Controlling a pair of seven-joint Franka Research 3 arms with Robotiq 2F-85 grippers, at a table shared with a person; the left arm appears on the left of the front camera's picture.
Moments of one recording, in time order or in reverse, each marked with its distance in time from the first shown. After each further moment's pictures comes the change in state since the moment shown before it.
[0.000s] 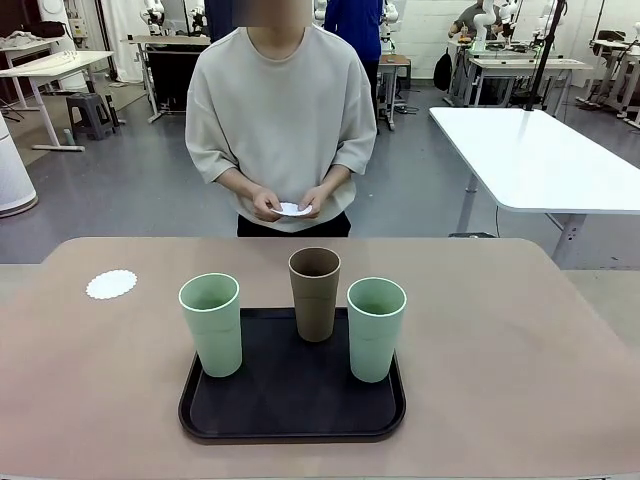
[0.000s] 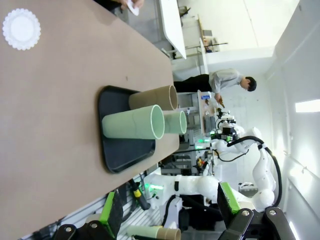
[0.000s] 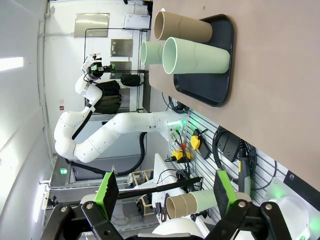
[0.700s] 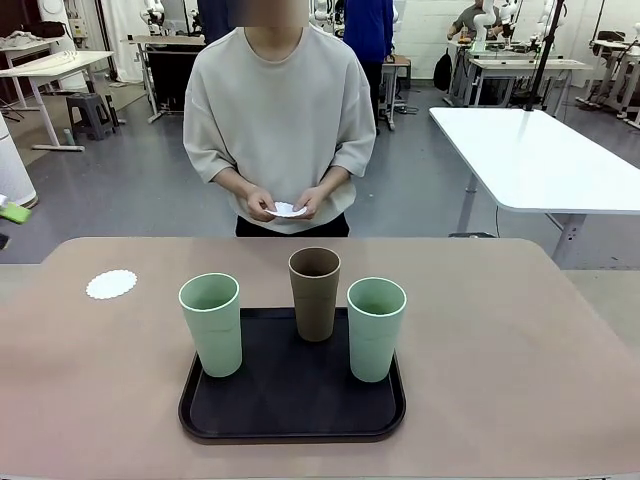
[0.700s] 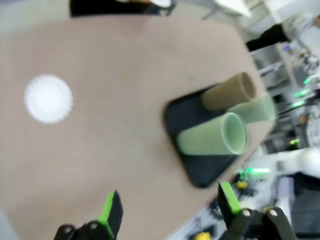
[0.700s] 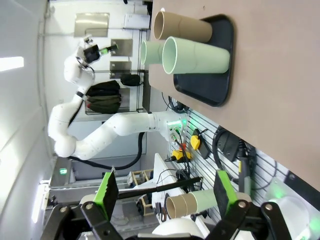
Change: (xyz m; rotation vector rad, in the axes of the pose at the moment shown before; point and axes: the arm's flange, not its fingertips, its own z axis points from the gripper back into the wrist) left arm 0.085 -0.060 -0.101 0.505 0.138 -0.473; right arm 0.000 0.000 0.000 0.000 0.001 -0.001
